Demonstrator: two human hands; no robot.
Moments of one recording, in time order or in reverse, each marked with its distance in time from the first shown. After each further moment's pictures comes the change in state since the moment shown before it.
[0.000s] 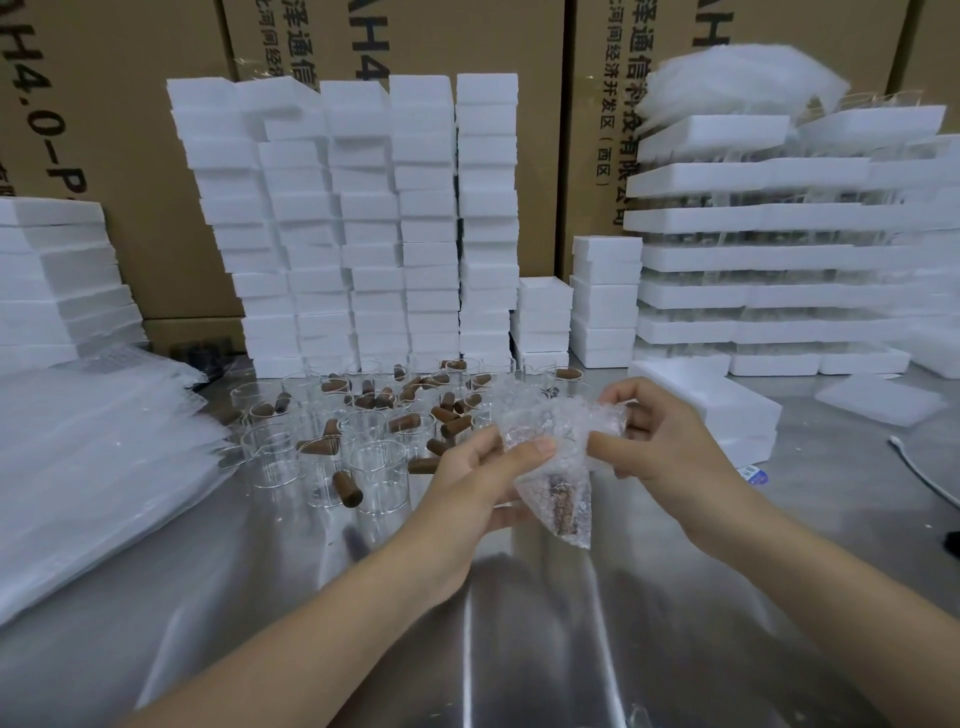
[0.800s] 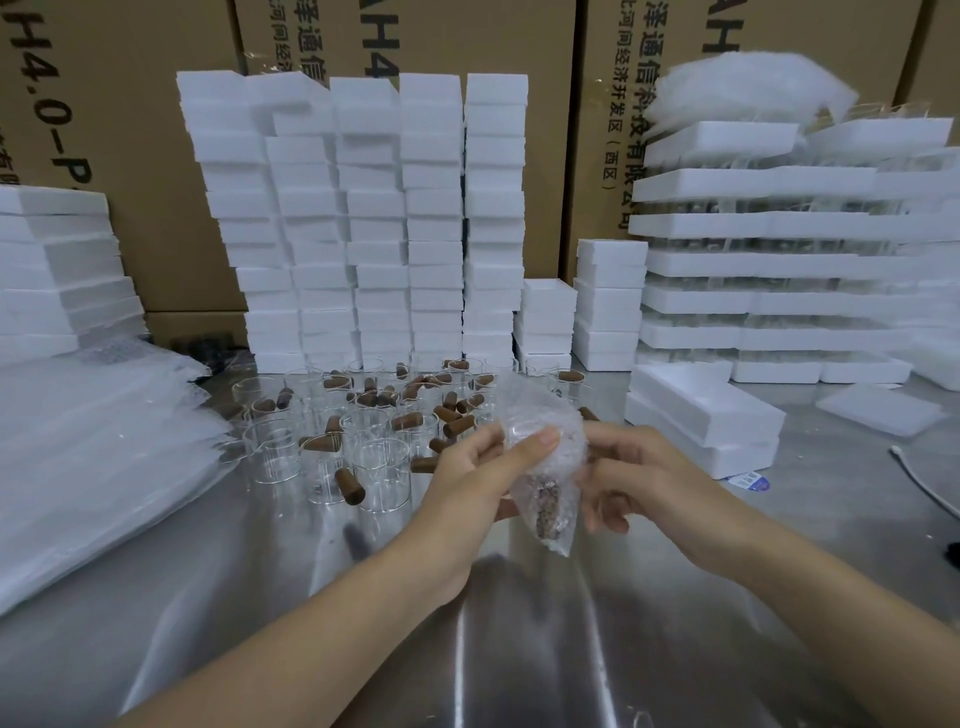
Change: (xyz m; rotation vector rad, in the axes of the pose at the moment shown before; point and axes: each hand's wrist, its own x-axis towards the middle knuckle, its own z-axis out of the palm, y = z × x) left_hand -0.001 0.002 0.001 -0.053 0.051 0.054; right_hand -0.010 -0.002 0.005 -0.028 -0.493 -0.043
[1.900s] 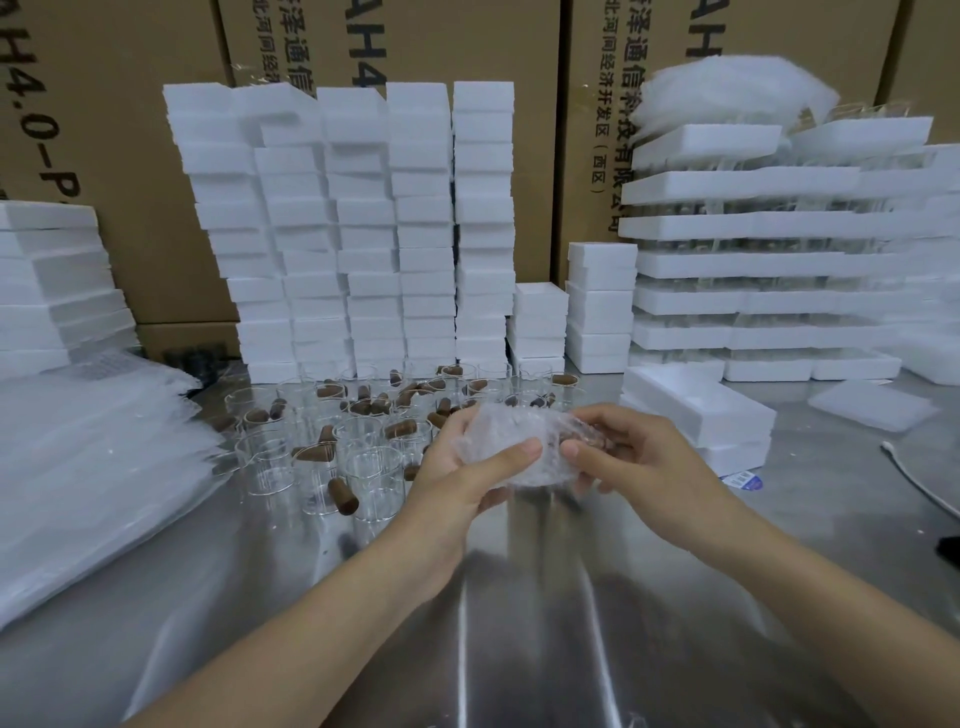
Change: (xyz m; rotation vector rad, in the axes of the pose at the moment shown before) left_hand 0.005 0.005 -0.005 -0.058 0.051 0.000; right_hand 0.007 0.009 -0.006 -0.100 0.328 -0.107
